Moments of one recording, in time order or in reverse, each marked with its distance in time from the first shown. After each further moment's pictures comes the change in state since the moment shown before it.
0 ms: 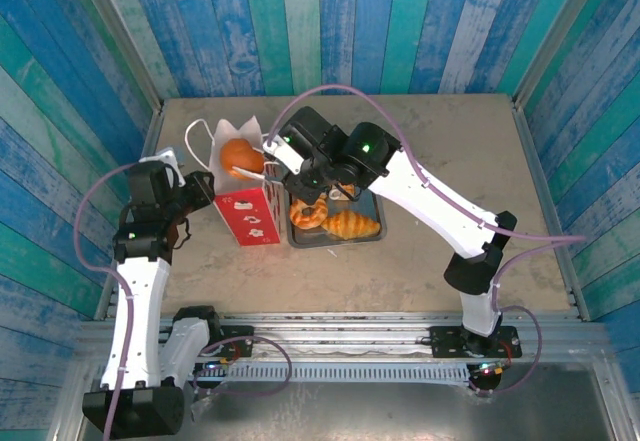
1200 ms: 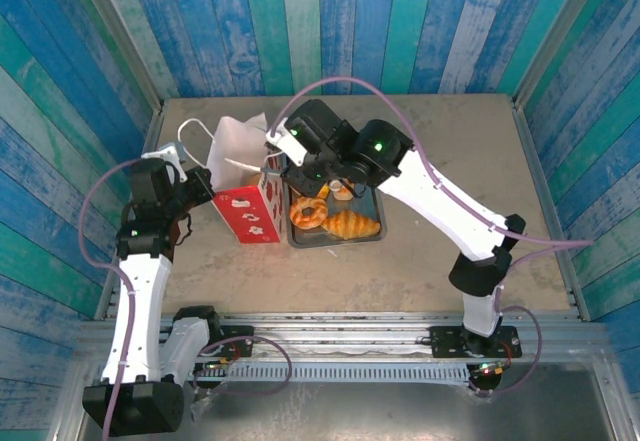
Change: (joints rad) left arm 0.000 0.017 -0.023 0.094 0.063 -0.013; right arm 0.000 -0.048 0.019 0.051 0.036 -0.012
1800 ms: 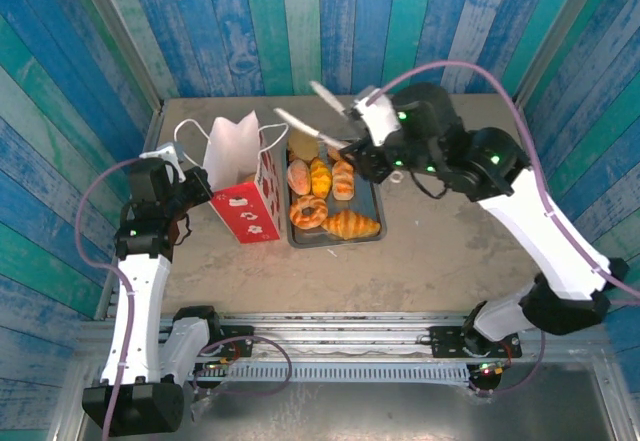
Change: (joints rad) left arm 0.000 0.000 0.017 -0.029 -0.046 0.026; right arm -0.209 -0.457 -0.385 0.160 -0.095 0.106
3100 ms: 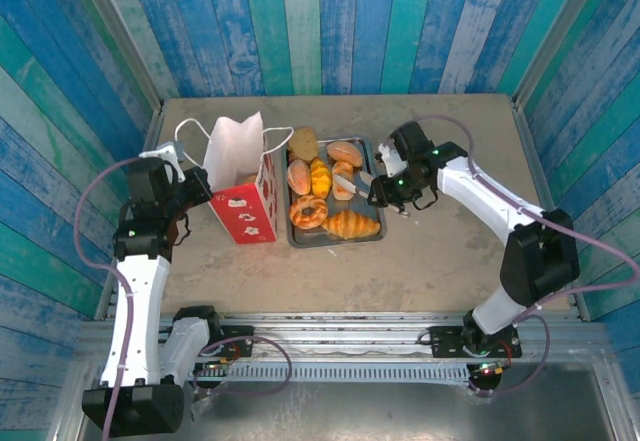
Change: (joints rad) left arm 0.000 -0.005 0.016 -0.023 0.008 0.010; right arm -0.361 0.186 -0.647 0.220 -0.327 0.142
